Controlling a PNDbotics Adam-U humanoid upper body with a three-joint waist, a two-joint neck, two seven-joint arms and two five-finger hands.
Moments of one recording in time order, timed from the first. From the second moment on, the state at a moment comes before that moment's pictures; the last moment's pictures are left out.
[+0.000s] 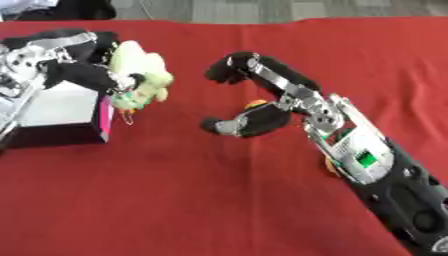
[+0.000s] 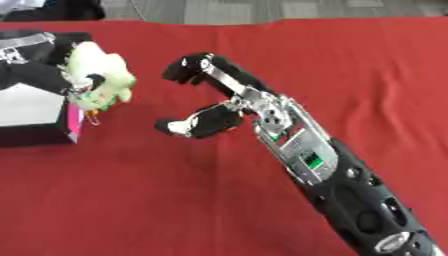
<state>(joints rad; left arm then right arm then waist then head) -0.61 0.70 -0.25 -1.71 -0.04 0.72 -0.37 -0.73 -0.24 0.52 -1.65 0.23 0.16 0.23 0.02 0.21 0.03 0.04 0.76</state>
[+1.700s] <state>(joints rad) -0.64 0.72 -0.10 -1.21 -0.31 0.60 -0.13 -0.74 -0.28 0.47 -1.70 0.20 0.18 0.17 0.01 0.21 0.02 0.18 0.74</state>
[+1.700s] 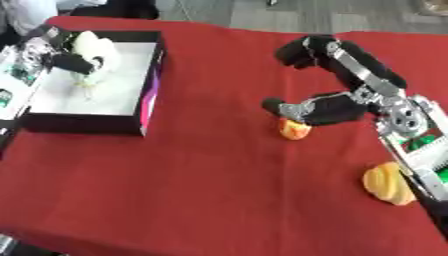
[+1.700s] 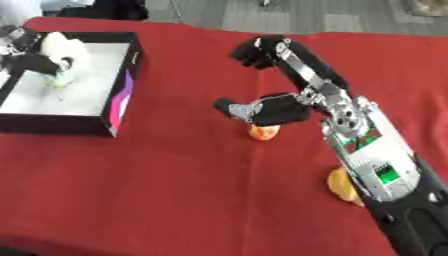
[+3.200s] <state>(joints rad) -0.57 0.71 -0.02 -1.36 -0.35 0.58 -0.06 -0.77 -0.43 0.44 -1.69 0.13 0.25 0.21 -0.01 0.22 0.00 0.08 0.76</state>
